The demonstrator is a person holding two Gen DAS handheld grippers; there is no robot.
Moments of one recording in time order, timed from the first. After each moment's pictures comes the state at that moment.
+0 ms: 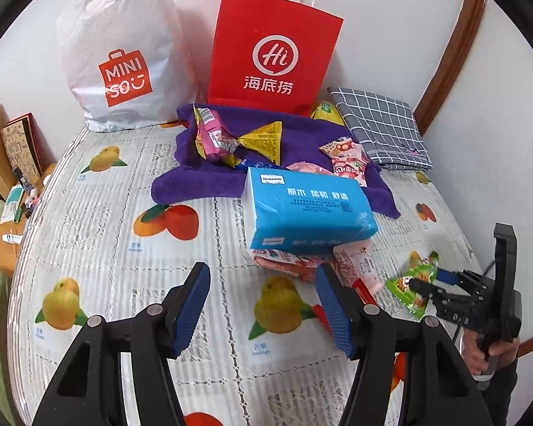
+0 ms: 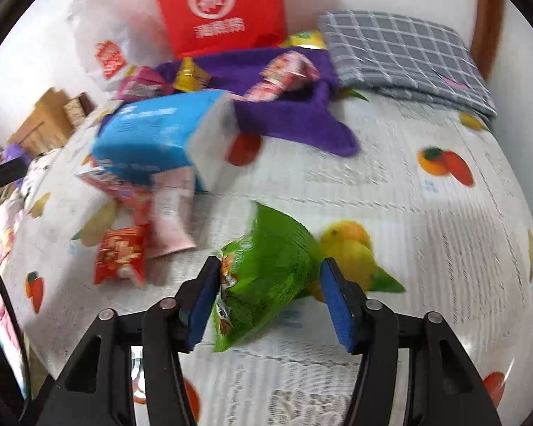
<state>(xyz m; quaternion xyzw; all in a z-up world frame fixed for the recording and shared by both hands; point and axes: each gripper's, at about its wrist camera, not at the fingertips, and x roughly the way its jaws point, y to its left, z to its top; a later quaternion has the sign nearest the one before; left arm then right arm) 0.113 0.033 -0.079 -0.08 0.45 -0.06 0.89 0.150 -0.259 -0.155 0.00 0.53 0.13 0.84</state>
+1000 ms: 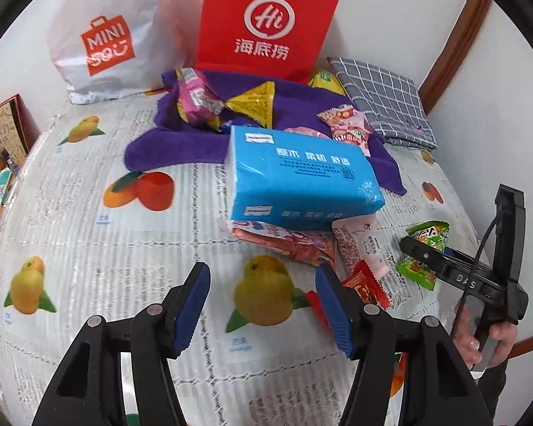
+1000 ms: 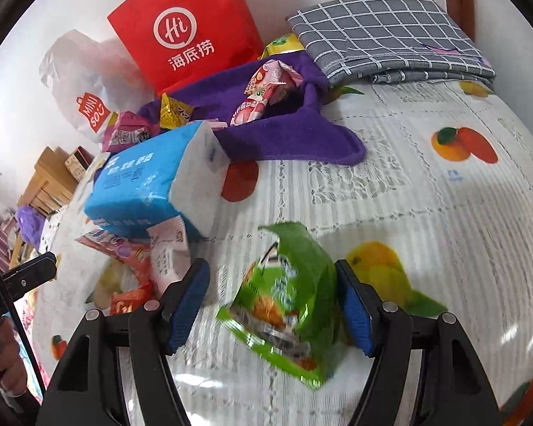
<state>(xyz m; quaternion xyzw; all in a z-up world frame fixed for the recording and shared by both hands) 0.129 0.010 -0.120 -0.08 0.50 -0.07 0.86 0.178 -0.260 -0.176 0.10 0.51 0.13 0.84</state>
